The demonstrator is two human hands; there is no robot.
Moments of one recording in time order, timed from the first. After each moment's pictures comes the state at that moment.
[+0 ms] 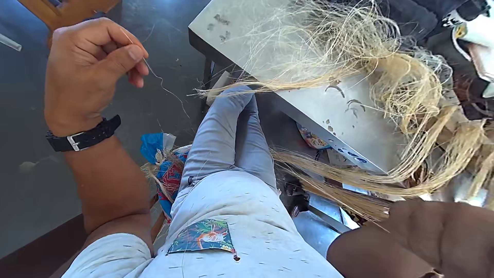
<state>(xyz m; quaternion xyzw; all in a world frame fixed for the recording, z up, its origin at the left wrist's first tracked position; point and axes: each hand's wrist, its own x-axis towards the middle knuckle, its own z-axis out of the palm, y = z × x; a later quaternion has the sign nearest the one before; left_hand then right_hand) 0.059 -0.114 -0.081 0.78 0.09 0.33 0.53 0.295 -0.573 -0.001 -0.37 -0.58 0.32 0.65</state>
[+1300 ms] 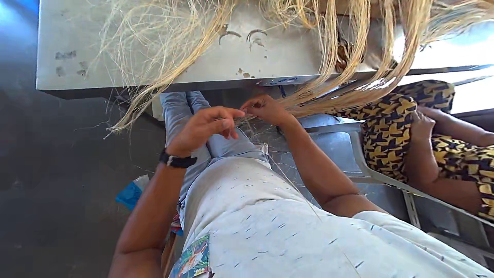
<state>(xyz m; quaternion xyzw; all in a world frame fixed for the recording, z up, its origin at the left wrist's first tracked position) 0.261 -0.332 -0.161 0.55 -0.21 -0.15 0.79 0.383 -0.594 -0.195 -0.82 -0.24 0.25 0.45</state>
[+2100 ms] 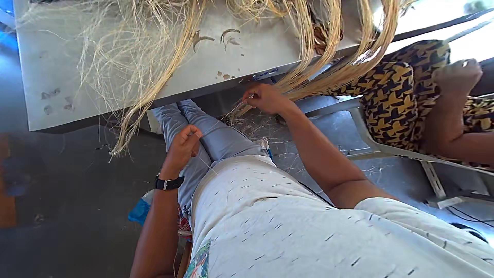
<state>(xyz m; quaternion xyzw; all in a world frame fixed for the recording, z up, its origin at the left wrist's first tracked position) 0.234 -0.310 -0.216 0.67 -0.01 -0.13 0.73 0.397 -0.622 -0.180 -0.89 -0.23 0.20 0.33</state>
